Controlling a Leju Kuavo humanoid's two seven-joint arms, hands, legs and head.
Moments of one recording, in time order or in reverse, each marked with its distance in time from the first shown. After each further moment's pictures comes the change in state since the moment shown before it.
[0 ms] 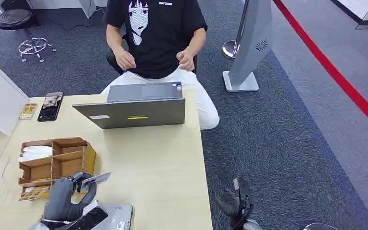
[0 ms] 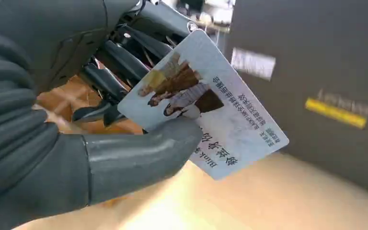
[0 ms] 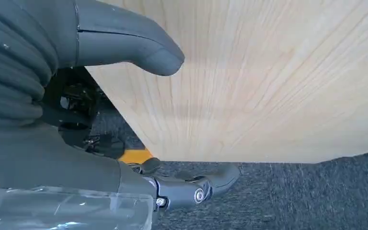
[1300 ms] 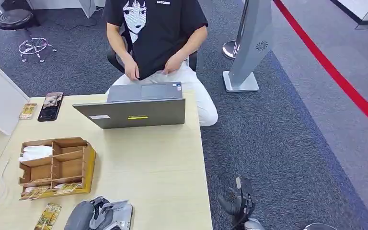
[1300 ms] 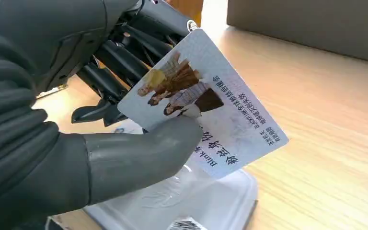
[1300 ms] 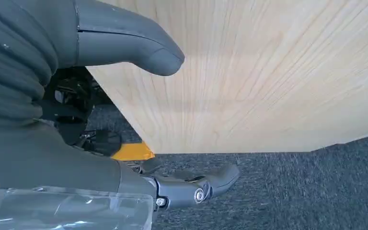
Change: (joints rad) left arm 0.069 0.104 -0.231 -0.030 0.049 0.043 0.248; right arm -0.006 0.002 -0.039 0.000 0.022 -0.021 -0.005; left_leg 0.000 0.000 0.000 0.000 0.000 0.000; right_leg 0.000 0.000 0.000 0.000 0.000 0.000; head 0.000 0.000
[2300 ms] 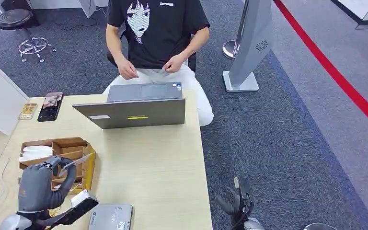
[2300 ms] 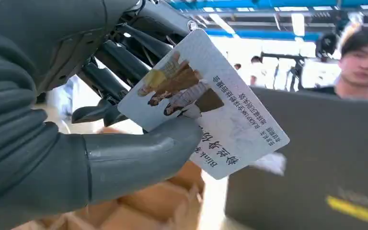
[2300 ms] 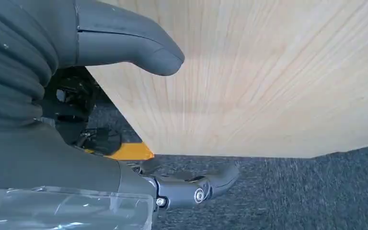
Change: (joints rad) left arm -0.118 -0.055 0.338 -0.110 -0.281 0.047 -0.204; right arm 0.000 0.007 -0.017 -0.003 0.054 0.033 0.010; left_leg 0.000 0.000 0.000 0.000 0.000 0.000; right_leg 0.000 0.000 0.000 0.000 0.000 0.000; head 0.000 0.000
